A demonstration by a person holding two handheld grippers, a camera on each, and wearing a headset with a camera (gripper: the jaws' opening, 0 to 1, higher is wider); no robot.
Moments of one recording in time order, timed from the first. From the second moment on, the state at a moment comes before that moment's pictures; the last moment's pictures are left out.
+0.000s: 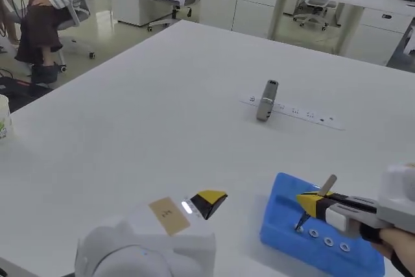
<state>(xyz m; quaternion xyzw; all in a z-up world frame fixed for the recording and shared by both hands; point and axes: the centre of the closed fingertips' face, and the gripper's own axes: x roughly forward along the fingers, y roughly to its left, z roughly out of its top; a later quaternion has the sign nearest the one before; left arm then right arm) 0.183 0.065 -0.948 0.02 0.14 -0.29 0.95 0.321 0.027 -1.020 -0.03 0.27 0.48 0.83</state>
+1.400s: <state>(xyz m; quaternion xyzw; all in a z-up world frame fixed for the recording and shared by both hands) 0.183 0.062 -0.949 0.01 0.14 -0.30 0.94 0.243 0.029 -1.018 -0.01 0.26 0.52 0.82</state>
